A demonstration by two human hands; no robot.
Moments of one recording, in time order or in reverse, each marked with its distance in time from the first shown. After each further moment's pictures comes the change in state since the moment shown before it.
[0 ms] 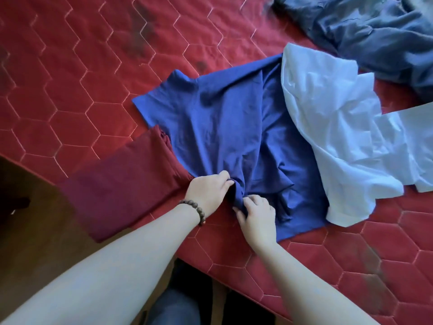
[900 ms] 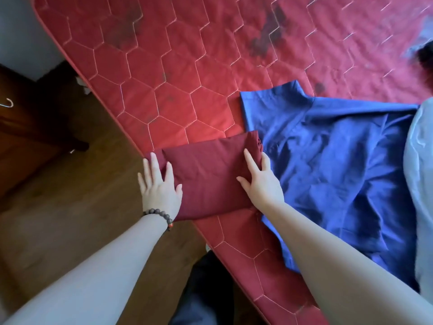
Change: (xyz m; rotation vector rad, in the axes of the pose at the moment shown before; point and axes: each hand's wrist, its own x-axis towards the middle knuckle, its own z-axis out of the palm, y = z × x) left_hand -0.136 -0.228 -0.023 0.155 0.143 -0.854; right_hand 0.112 -0.180 0.058 -0.080 -0.295 -0.371
